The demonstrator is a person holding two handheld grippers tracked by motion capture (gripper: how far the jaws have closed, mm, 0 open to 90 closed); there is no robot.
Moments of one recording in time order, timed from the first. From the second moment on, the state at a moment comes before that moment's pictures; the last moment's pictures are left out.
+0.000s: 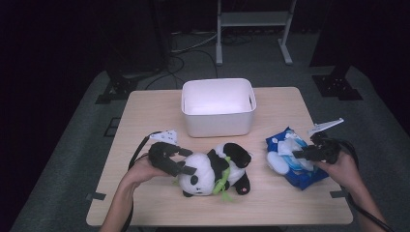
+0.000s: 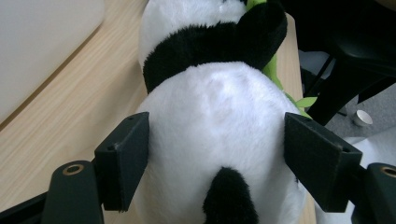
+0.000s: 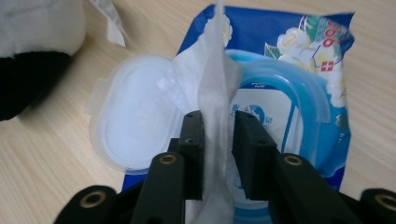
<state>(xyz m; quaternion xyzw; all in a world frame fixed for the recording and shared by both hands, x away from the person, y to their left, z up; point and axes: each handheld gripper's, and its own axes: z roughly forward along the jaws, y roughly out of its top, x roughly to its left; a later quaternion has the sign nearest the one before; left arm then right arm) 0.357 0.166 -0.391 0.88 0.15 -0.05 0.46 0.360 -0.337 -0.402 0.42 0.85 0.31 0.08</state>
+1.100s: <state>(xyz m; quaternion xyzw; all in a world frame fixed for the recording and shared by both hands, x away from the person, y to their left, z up) 0.363 0.160 -0.379 0.89 0.15 -0.01 0.43 0.345 -0.250 -0.370 0.28 0.89 0.35 0.05</state>
